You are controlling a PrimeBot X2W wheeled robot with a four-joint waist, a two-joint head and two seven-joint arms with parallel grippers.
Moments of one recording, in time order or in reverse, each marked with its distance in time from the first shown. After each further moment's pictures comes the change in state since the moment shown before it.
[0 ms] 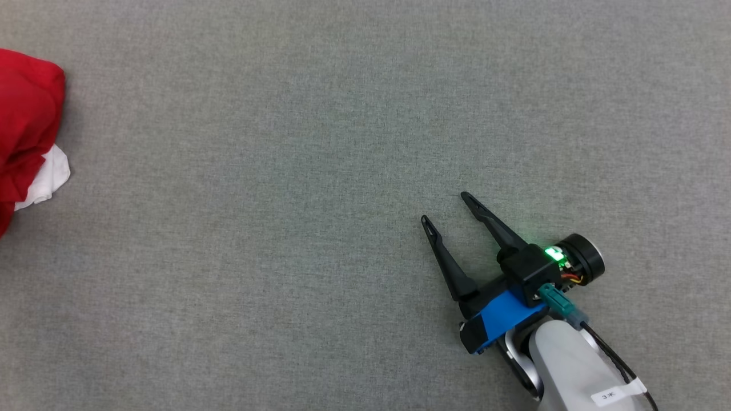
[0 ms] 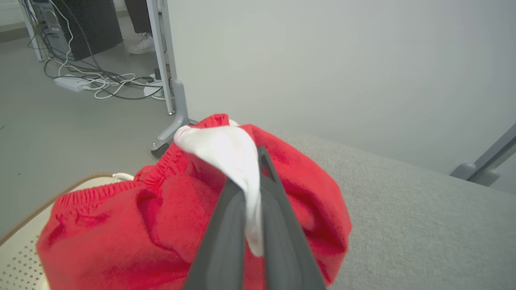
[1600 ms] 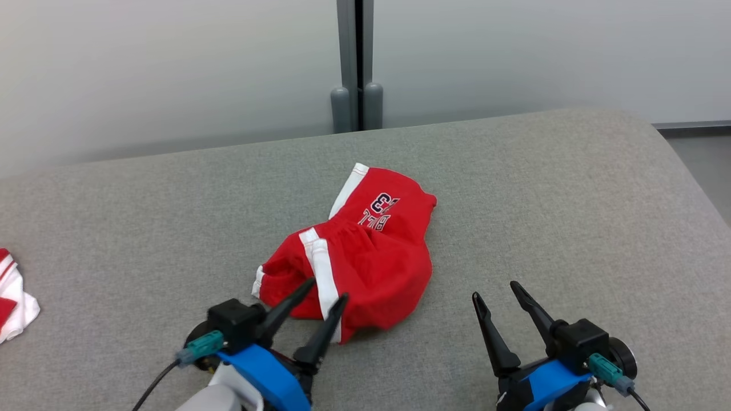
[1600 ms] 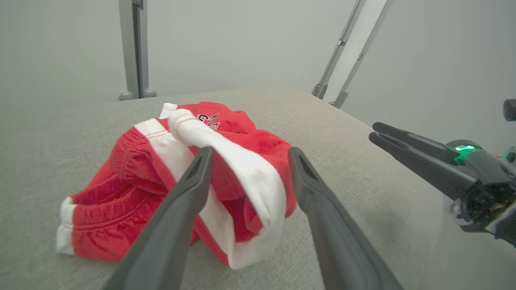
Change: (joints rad) left arm 0.284 -0.384 -0.523 -0.363 0.262 0.000 0.000; right arm 0.257 -0.004 -0.109 0.001 0.159 -0.001 0.001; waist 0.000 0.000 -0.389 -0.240
